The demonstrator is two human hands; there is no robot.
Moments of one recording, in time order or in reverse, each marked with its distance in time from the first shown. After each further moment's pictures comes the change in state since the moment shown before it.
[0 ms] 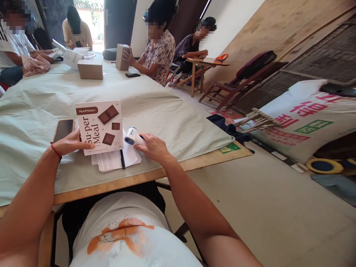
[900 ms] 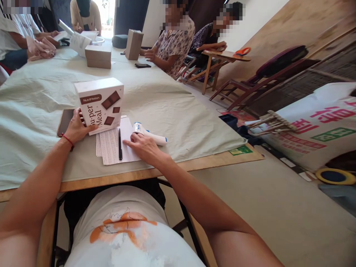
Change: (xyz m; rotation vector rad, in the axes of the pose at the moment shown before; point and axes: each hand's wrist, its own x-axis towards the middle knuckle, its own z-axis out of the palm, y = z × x) left_hand 0.023 -0.042 0.001 0.163 0.575 0.030; right_hand -0.013 -0.037 0.011 -0.429 -0.174 -0.533
